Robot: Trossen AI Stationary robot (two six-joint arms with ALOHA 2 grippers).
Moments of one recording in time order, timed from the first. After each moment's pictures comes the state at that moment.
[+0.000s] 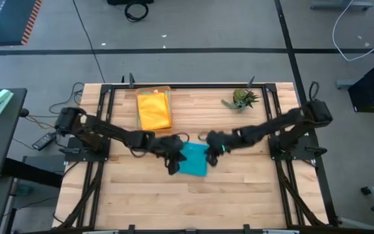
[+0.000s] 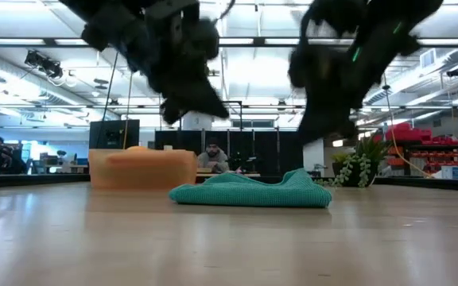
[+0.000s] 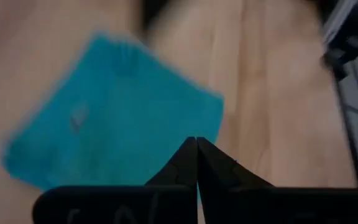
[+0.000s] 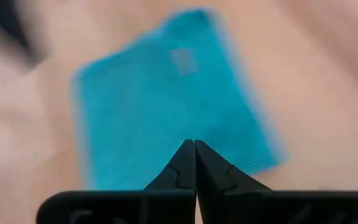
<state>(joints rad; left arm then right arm) -0.16 1.64 0.88 0.10 0.01 -0.47 0.14 1.54 0.77 -0.07 0.08 0.71</state>
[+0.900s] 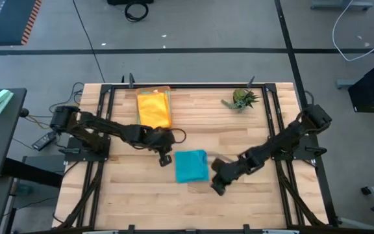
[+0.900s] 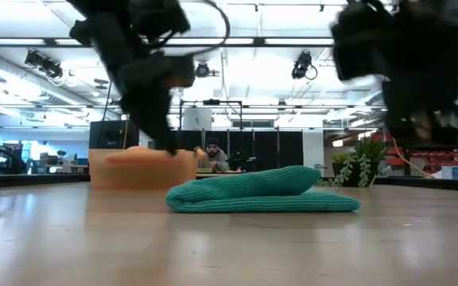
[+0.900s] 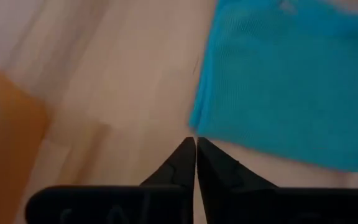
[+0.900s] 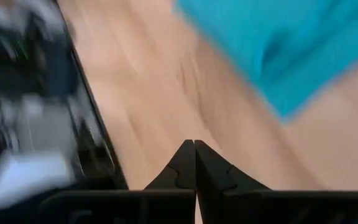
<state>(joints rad) -0.10 1.57 0.88 -0.31 -0.11 -0.39 0.47 1.60 0.78 0.03 0.00 1.22</state>
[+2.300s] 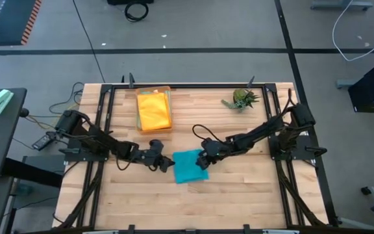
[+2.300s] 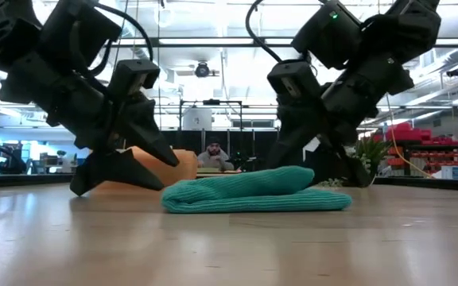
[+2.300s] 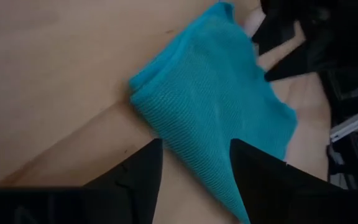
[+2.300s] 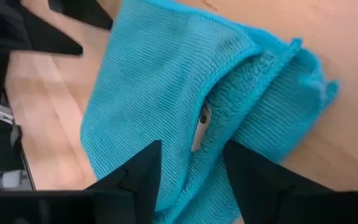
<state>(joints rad) -0.30 1.68 0.45 0.62 -0.27 -1.23 0.16 1.76 0.74 0.25 -0.01 1.15</state>
